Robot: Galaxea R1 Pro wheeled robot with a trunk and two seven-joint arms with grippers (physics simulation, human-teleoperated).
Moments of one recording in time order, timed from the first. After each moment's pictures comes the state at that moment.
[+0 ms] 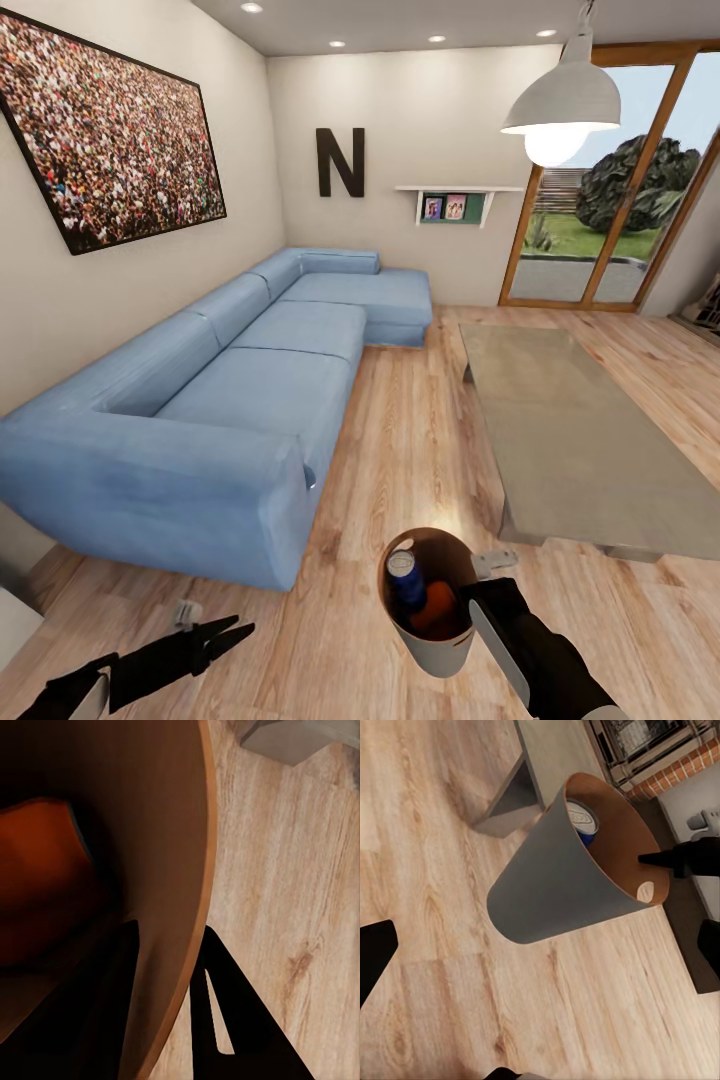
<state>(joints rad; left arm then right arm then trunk) -0.31 0.32 -0.10 -0.70 0.51 0.23 -1.10 -0.43 -0.05 0.32 -0.96 -0.24 0.74 -0.42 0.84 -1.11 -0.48</state>
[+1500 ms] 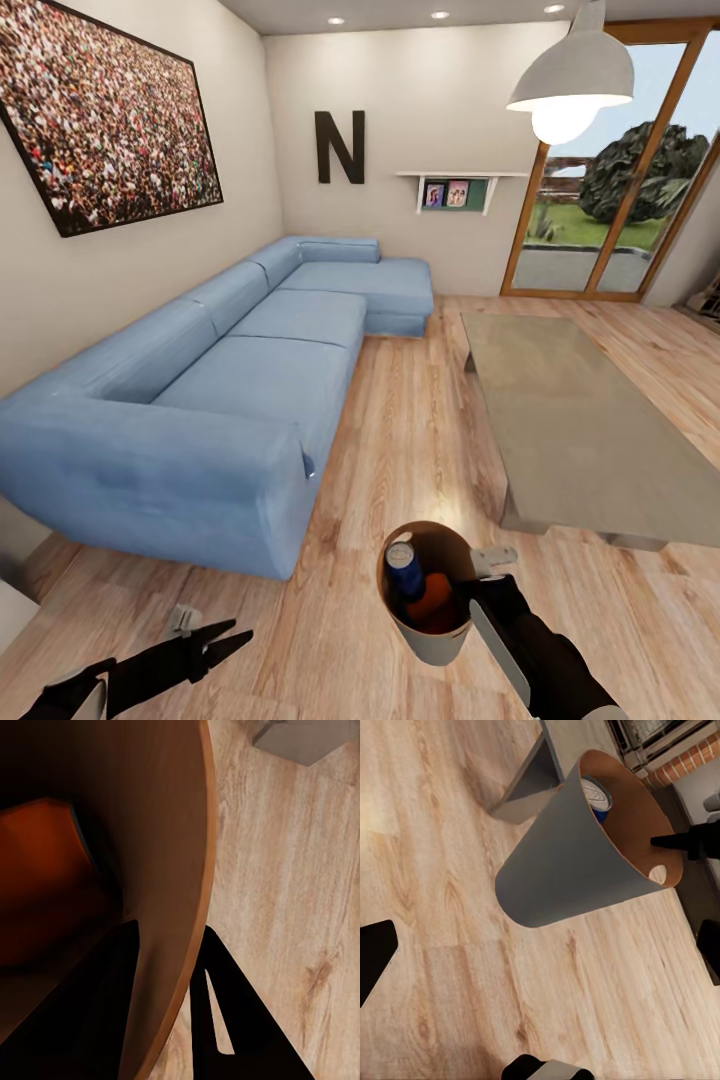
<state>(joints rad) -0.31 0.32 -0.10 -0.67 0.48 0.18 -1.10 -0.43 -0.05 0.32 -0.96 -0.24 0.70 -0.41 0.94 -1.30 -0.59</state>
